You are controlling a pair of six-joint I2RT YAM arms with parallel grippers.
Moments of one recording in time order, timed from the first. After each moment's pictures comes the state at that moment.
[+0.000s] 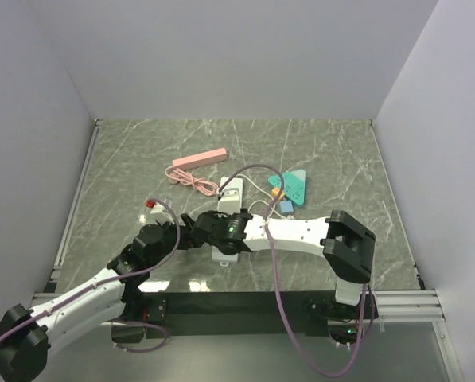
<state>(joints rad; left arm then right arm) -0.69 0.70 0.15 0.26 -0.07 -0.77 1.22 1.79 1.28 -0.71 0.68 1.03</state>
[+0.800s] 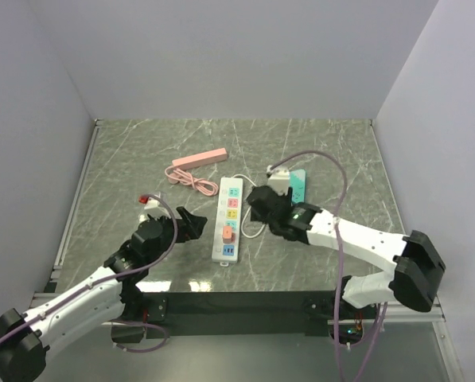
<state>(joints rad) -0.69 0.66 0.22 0.15 -0.22 -0.74 0.97 1.34 0.94 -0.50 0.65 0.74</state>
